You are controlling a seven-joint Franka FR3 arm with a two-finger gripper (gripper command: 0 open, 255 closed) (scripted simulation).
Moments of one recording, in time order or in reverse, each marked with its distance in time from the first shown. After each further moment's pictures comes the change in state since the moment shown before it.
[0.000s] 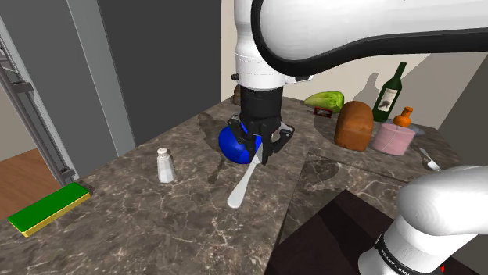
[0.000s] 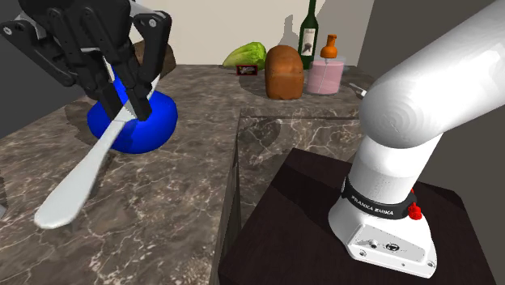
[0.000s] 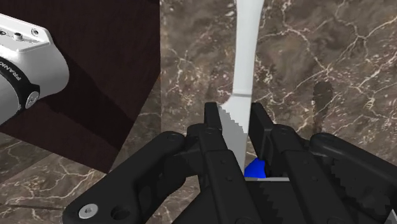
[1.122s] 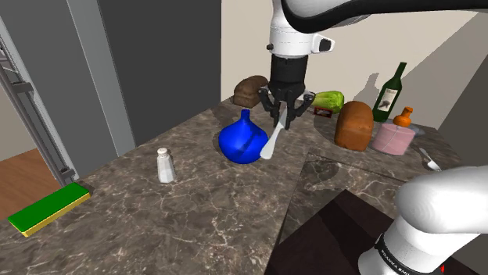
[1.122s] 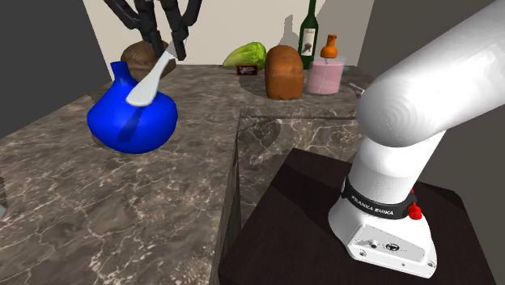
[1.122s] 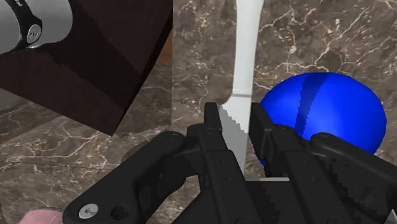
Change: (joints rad) arm -0.047 0.001 -0.213 -0.012 -0.119 -0.044 -0.207
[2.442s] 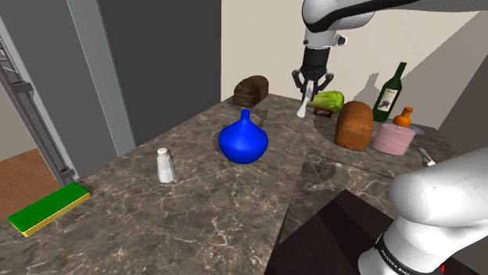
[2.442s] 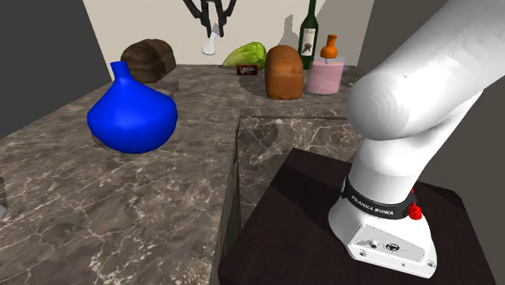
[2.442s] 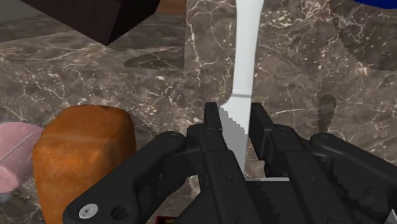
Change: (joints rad) arm -0.222 0.293 -0.260 0.100 -0.246 0.153 -0.375
